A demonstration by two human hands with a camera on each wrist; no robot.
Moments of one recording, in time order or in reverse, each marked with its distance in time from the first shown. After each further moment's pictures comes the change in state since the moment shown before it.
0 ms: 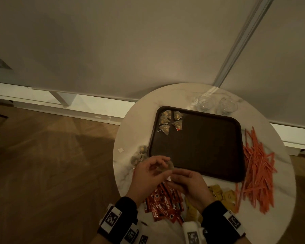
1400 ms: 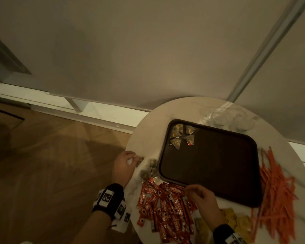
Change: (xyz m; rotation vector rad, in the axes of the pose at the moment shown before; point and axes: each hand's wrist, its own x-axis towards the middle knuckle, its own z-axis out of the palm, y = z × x) left_hand 0.071 -0.071 -0.116 0.576 0.396 -0.108; right_hand 0.041 0.022 -0.035 -0.705 0.222 -0.247
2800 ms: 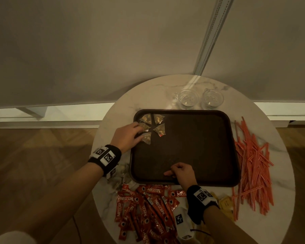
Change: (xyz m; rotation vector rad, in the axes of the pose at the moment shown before) left_hand 0.126 0.091 0.114 0.688 -0.471 0.707; right_hand 0.108 0.019 -0.020 0.211 0.047 0.345
